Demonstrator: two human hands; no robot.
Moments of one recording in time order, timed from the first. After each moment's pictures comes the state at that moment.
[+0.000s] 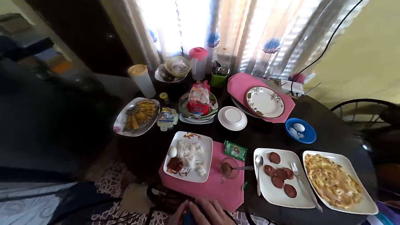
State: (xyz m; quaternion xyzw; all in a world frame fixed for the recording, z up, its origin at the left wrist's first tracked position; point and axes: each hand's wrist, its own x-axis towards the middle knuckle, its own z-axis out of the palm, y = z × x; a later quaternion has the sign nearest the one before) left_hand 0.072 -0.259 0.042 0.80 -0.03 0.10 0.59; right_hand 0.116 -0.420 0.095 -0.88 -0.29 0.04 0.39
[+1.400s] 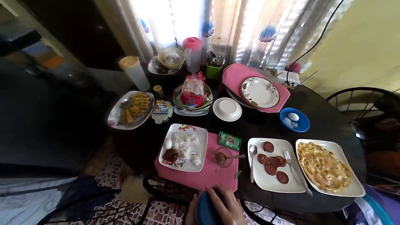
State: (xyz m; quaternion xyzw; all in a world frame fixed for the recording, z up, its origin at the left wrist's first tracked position) left_hand 0.080 -0.315 0.033 0.30 0.21 -0.19 0.91; right_hand 0.090 -0.454 0.059 -0.89 -0.16 -0.08 0.41
